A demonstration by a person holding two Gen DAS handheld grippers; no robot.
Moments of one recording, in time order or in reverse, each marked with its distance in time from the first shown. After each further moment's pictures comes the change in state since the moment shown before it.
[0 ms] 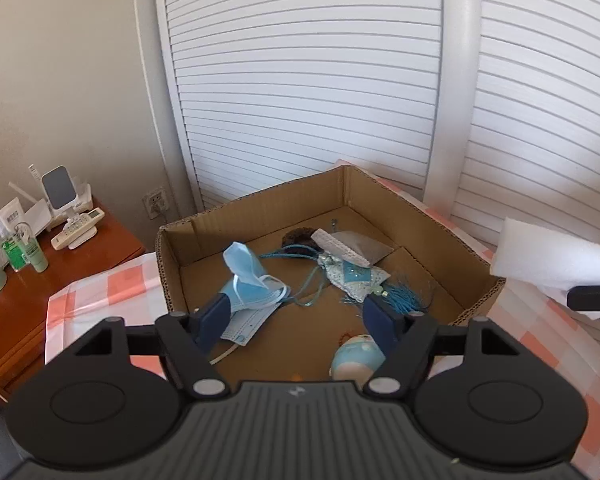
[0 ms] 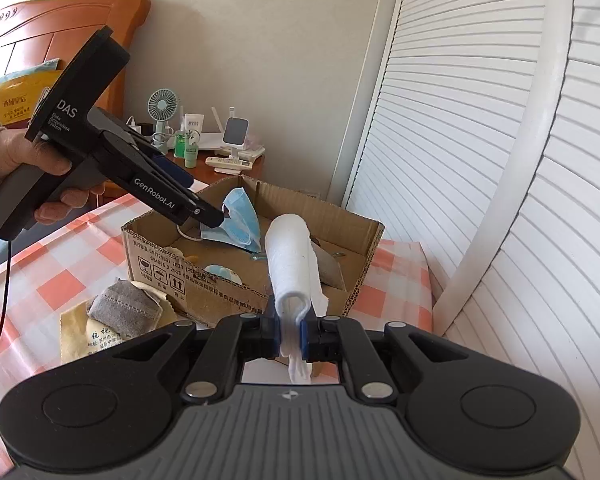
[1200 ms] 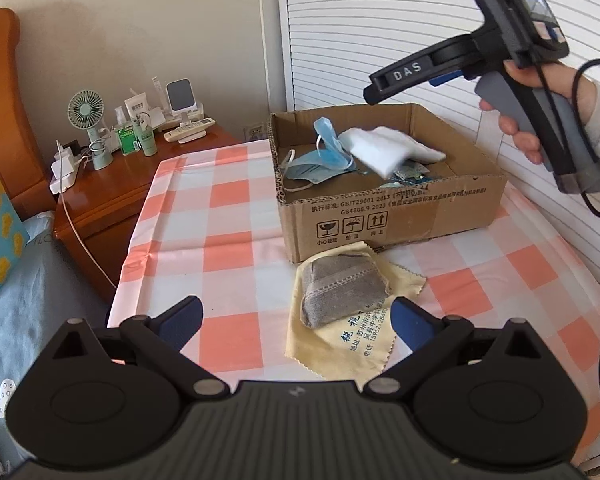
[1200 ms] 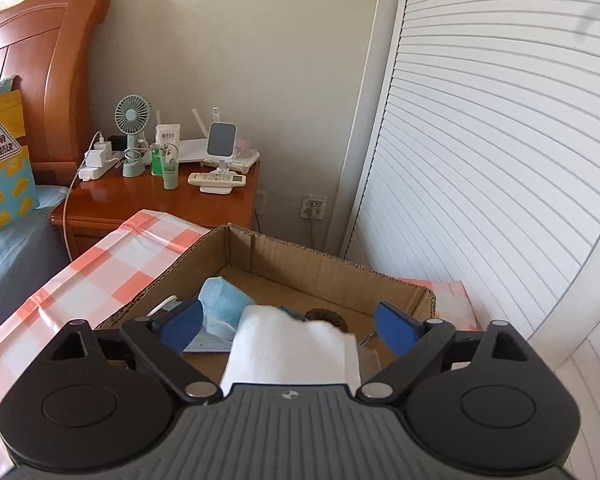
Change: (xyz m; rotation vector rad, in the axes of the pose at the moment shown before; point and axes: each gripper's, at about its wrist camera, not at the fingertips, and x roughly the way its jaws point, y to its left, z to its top) left arm -0.117 -0.028 -0.116 -0.220 0.081 0.256; right arm 0.141 0.009 0.101 0.071 0.058 0.013
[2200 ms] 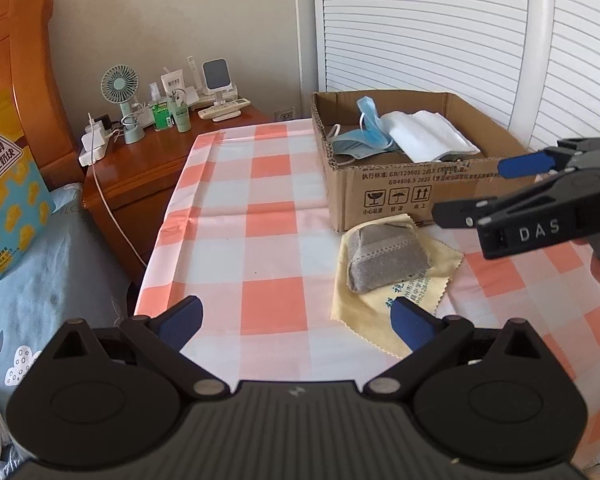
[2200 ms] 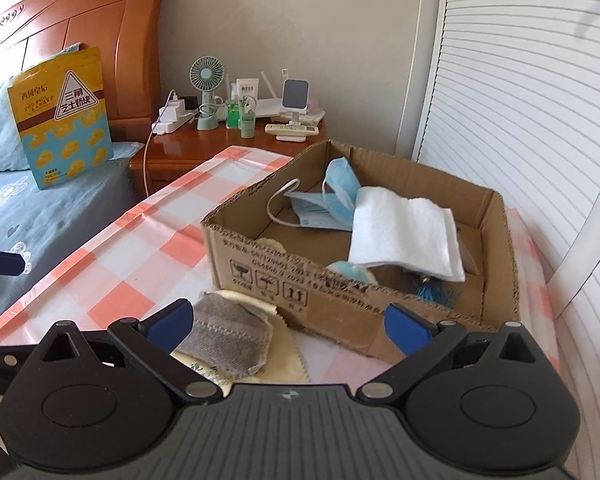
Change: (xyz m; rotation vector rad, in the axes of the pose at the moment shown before) left arm -0.005 0.025 -0.023 -0.055 0.029 0.062; right arm -0.055 0.072 -0.092 0.001 0.072 0.146
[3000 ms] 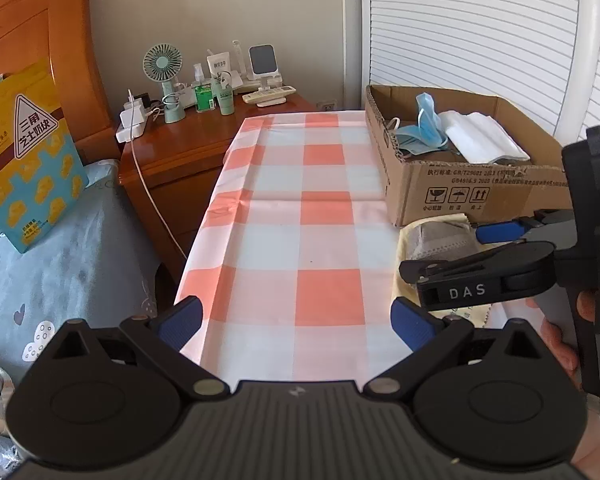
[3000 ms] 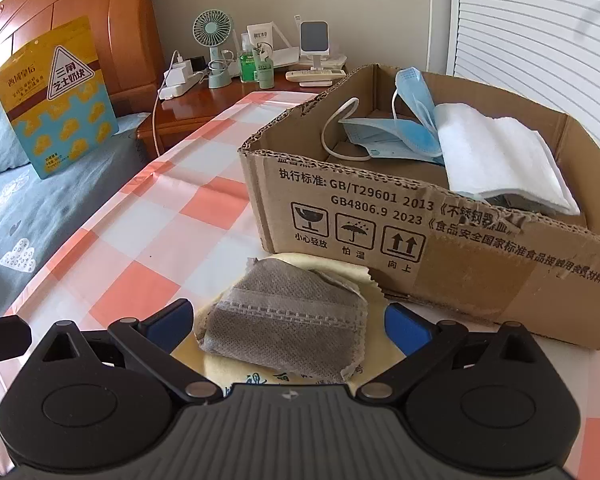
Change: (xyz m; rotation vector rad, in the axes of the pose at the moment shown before) left arm 0.006 0.034 -0.006 -0.077 0.027 0.082; right arm 0.082 0.035 -0.016 0.090 0.105 0.067
